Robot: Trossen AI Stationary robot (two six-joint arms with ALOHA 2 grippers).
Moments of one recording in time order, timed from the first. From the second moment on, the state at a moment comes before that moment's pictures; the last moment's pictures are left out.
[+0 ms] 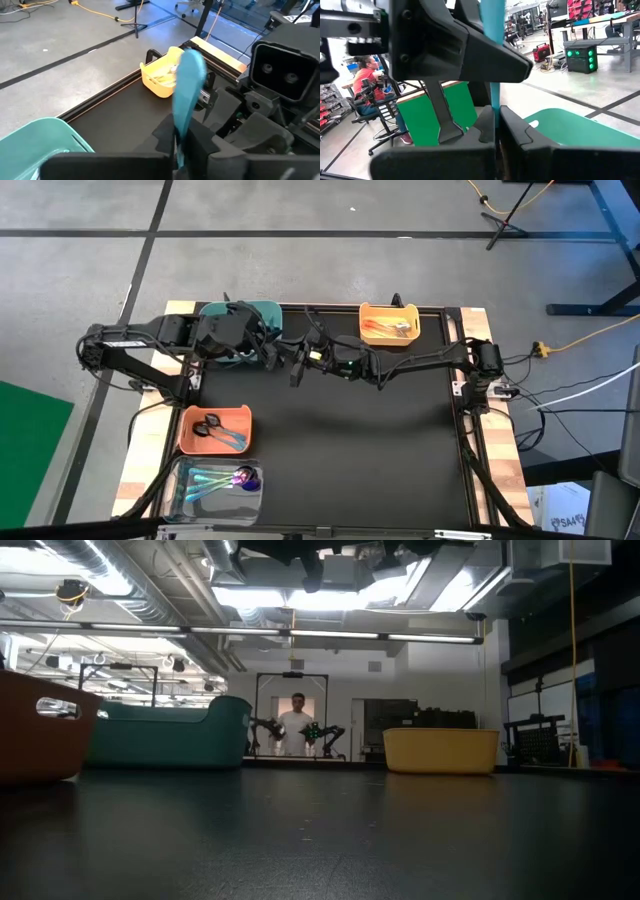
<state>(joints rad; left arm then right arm) -0.03 1.21 1.44 -0.82 -0.59 -0.57 0.00 1.87 1.44 0.52 0.27 0.28</state>
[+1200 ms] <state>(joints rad) -0.03 1.21 1.44 -0.86 -0.53 -0.55 0.00 1.87 1.44 0.43 0.23 0.29</state>
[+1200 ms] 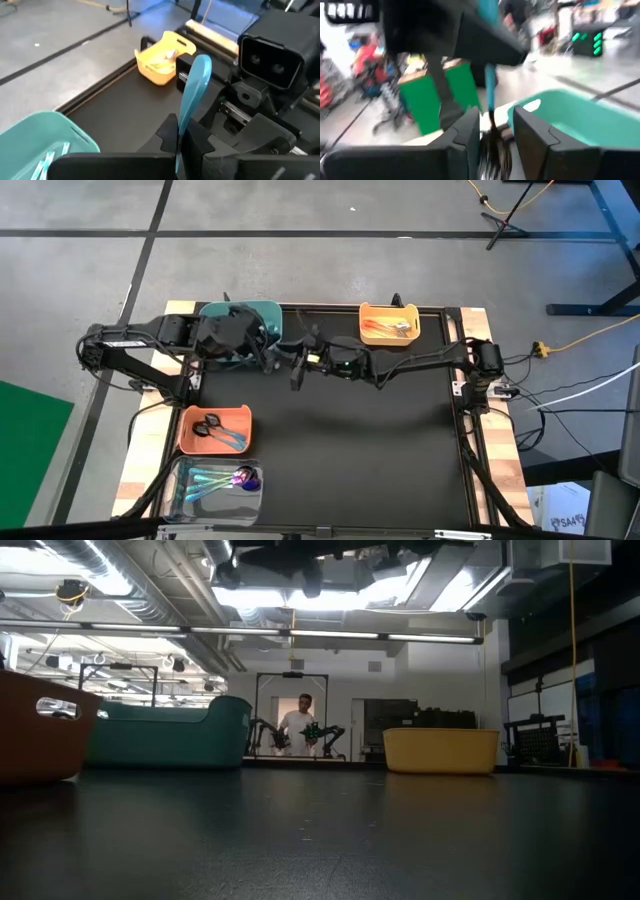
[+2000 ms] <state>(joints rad) -0.08 1.21 1.44 -1.36 -0.16 -0.62 0.00 1.65 1.44 -0.42 0.15 0.10</state>
